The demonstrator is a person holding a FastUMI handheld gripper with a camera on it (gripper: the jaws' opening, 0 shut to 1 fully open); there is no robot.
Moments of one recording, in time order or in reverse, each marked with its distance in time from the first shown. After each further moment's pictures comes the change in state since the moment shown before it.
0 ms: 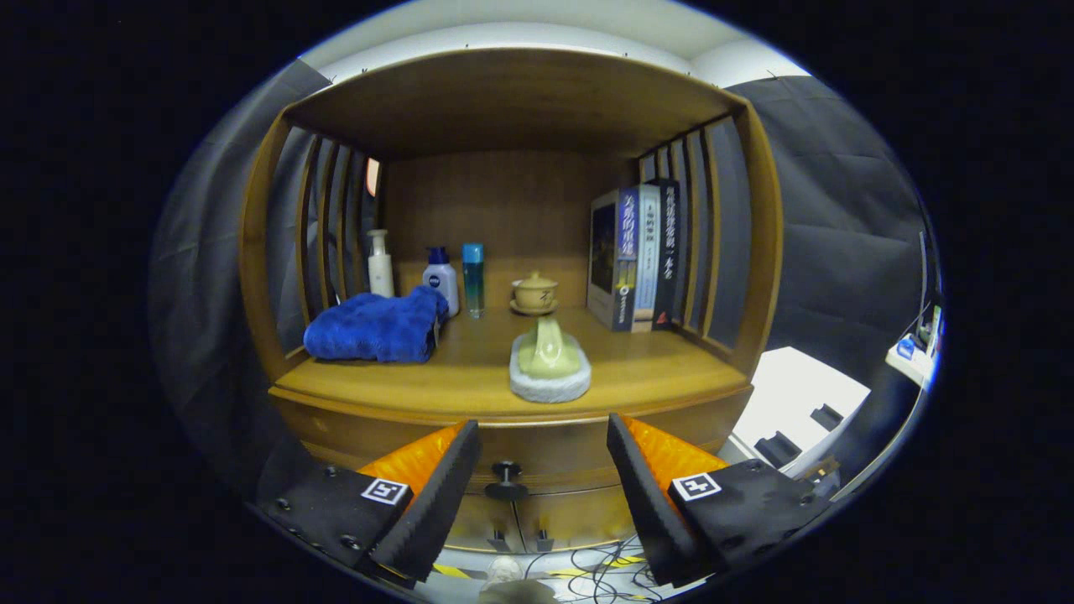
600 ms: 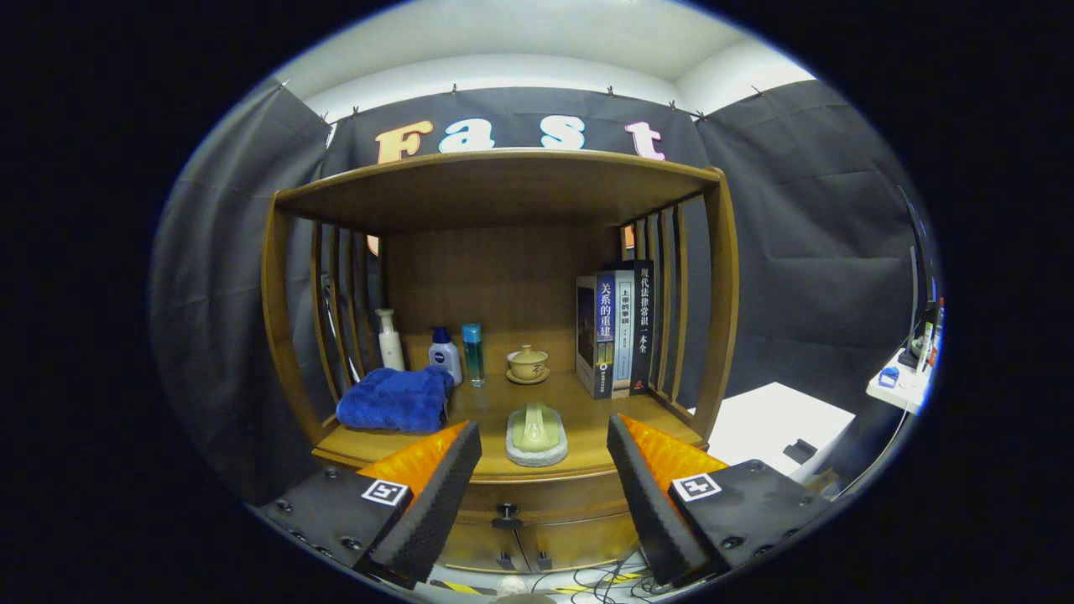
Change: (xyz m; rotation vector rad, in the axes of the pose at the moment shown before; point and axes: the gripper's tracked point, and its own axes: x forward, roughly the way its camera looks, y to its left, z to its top) arm -0.052 -0.007 0.091 0.022 -0.119 0.006
